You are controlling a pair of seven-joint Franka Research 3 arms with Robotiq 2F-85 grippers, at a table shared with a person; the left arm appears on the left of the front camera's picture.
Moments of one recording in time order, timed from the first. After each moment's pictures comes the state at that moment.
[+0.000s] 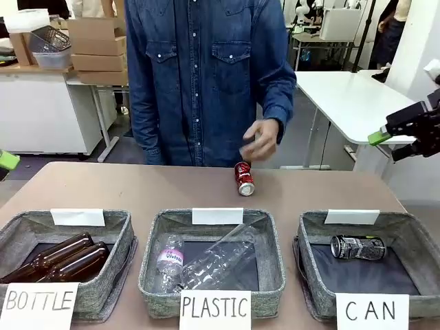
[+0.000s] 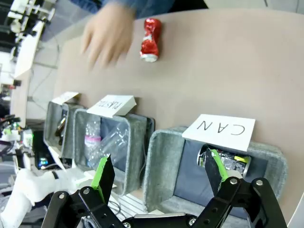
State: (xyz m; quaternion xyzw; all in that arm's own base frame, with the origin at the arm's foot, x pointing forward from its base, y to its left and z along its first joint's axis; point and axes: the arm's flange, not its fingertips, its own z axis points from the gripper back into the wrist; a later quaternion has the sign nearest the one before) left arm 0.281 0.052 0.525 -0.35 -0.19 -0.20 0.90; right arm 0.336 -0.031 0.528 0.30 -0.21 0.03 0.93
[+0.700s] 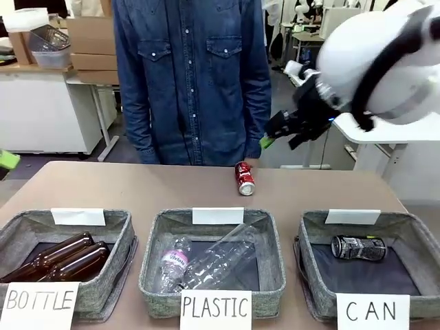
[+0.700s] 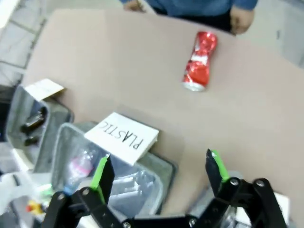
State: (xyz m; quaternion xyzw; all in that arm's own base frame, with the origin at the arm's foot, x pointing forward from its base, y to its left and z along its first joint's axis) left arm 0.282 0.052 0.524 -0.35 -0.19 -0.20 0.90; right arm 0.429 0.199 0.502 0.19 -0.21 0.18 0.94
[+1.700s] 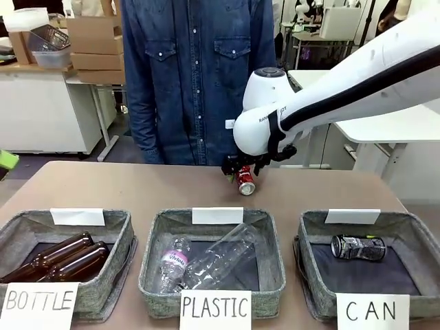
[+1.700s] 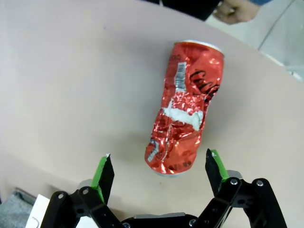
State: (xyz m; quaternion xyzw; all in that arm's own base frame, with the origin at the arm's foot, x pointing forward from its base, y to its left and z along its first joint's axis) left arm 0.282 0.052 0.524 -0.35 -0.19 -0.20 0.90; right arm 0.571 0.298 0.346 0.03 -0.11 0.17 0.98
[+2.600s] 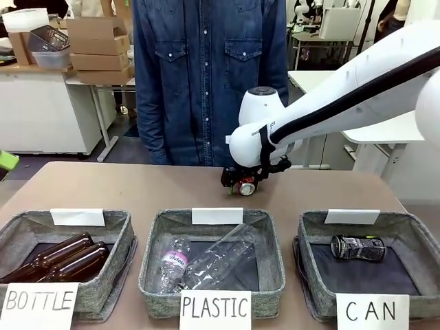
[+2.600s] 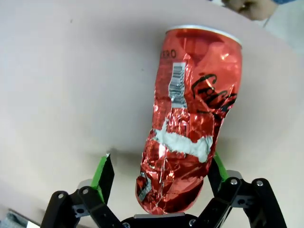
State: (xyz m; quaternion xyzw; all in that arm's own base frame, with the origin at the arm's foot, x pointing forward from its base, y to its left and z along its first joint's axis) left arm 0.282 0.052 0.524 -0.35 -0.19 -0.20 0.90; right arm 0.588 0.299 0.298 0.02 -0.08 0.14 0.99
